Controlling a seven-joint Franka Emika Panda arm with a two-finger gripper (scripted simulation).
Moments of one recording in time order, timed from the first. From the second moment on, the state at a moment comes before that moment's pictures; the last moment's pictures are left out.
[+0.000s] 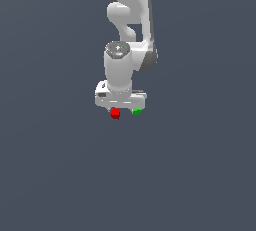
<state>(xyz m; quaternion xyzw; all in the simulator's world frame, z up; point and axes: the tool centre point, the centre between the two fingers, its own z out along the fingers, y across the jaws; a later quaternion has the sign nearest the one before) -0.030 -0.032 0.135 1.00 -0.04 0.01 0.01</state>
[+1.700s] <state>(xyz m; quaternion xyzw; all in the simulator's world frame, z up) -0.089 -0.066 0.024 0.99 -0.10 0.00 0.00</state>
